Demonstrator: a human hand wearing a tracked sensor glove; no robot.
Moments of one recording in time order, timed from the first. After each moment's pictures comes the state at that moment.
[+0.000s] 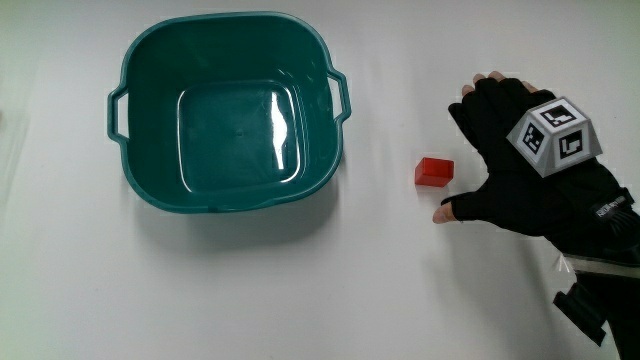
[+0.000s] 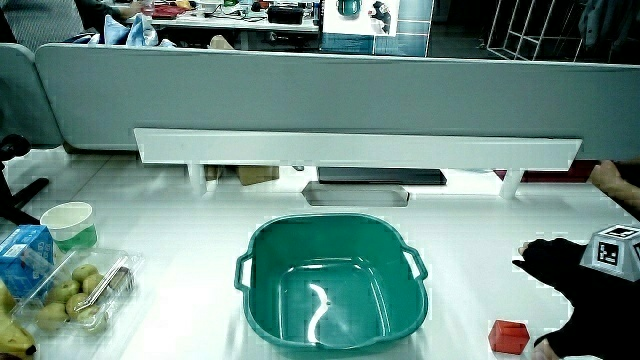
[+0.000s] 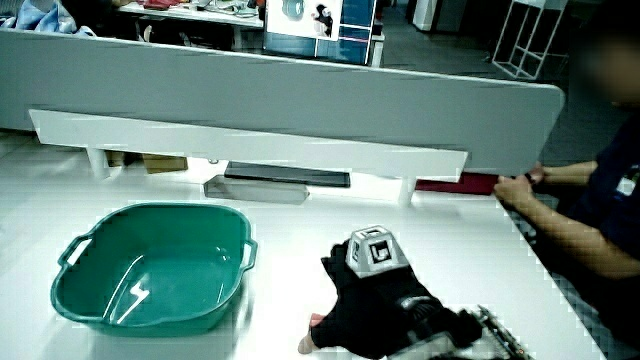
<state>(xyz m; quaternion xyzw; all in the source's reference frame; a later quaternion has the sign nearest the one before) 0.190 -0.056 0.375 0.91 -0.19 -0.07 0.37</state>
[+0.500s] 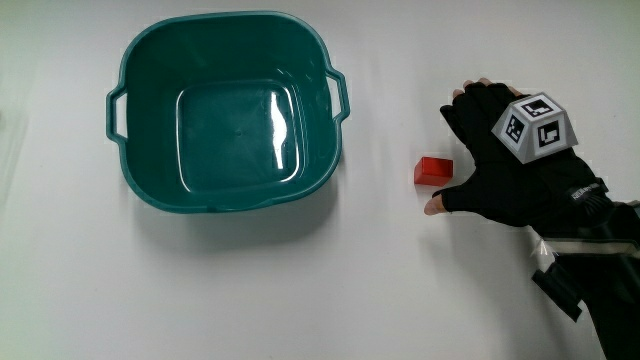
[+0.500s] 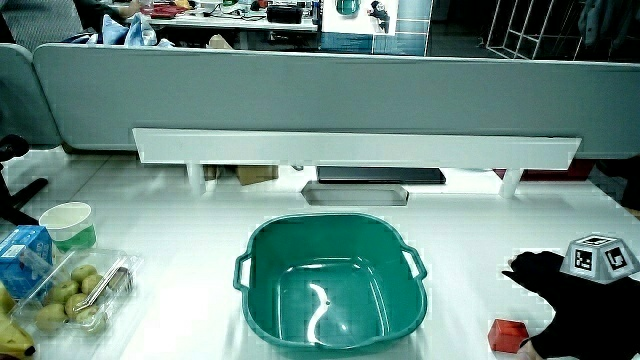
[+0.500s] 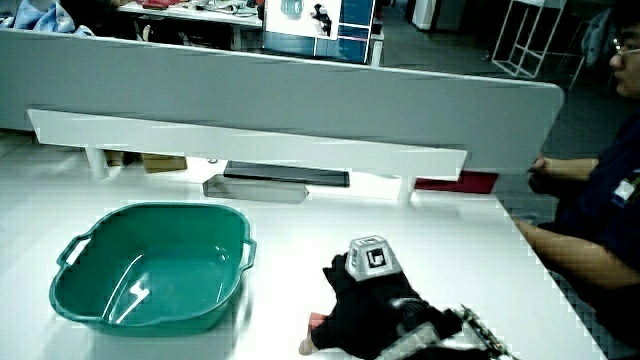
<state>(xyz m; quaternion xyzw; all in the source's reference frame) 0.190 -0.069 0.413 0.90 -0.17 -0.06 0.40</state>
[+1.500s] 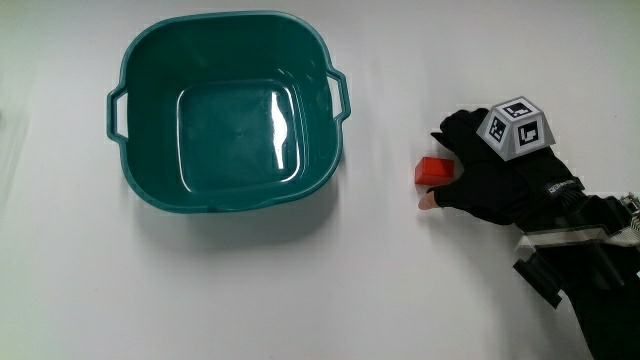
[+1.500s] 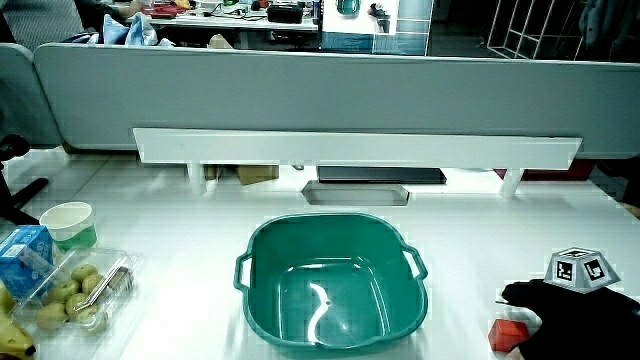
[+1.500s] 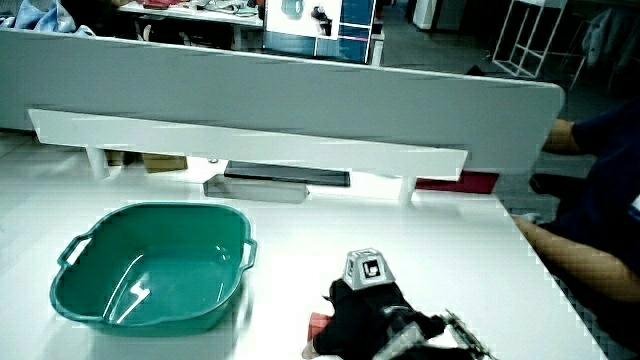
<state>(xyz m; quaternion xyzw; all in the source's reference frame) 0.187 -0.073 0.447 0.89 -0.17 -0.04 0.42</state>
